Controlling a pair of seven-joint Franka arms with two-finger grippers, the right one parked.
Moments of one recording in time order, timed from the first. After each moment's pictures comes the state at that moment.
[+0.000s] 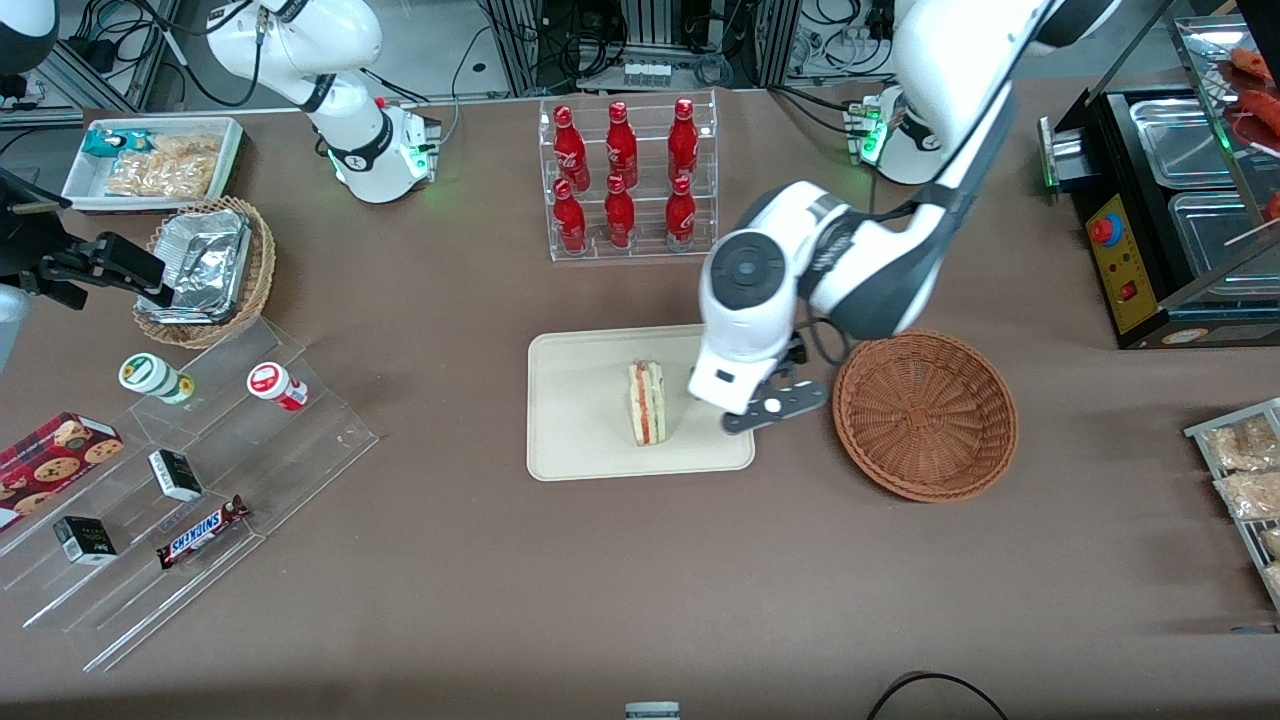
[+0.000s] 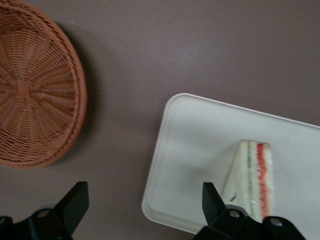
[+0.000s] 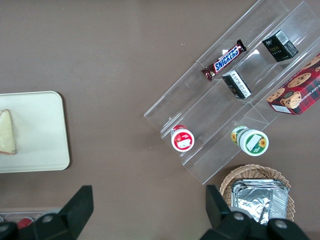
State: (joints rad) arm -0.31 0.48 -0.35 -1.51 0.23 1.83 -0.98
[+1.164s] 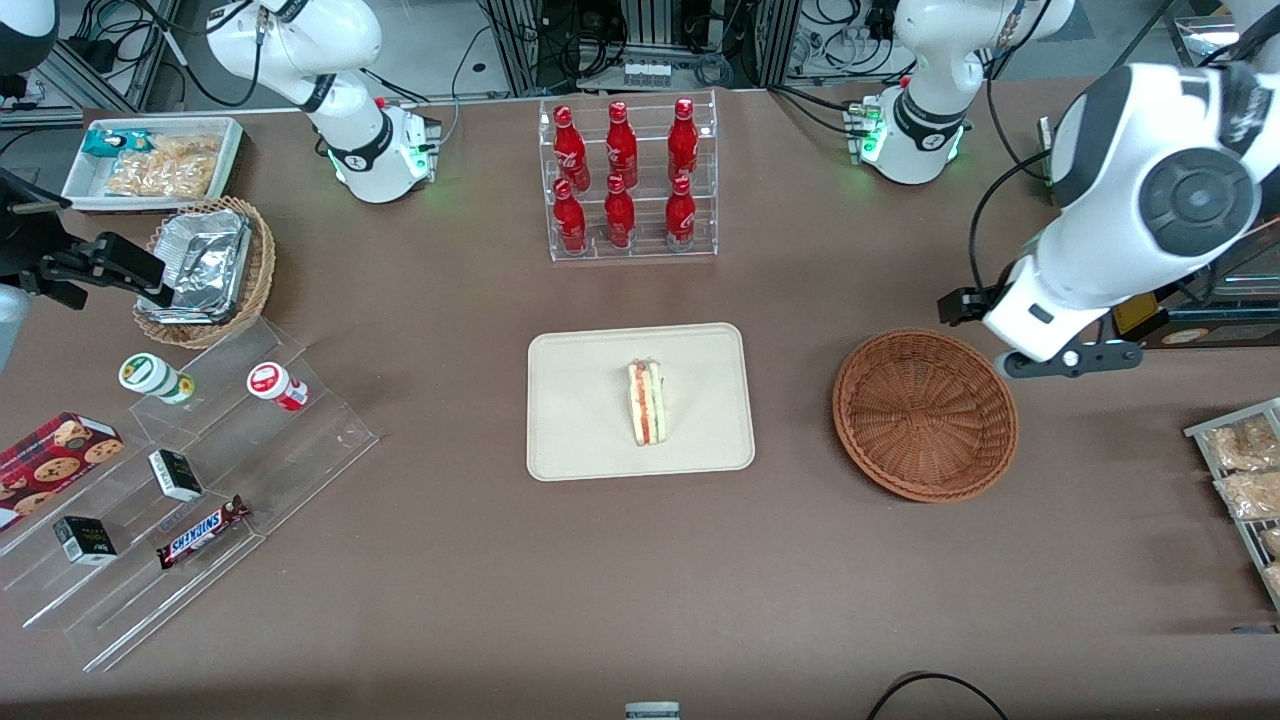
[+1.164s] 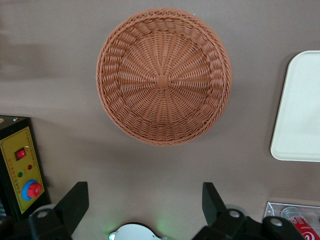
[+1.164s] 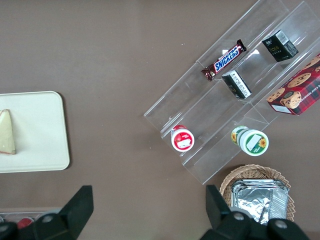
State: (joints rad) arm 0.11 0.10 -0.34 -1.67 0.09 1.53 -0.29
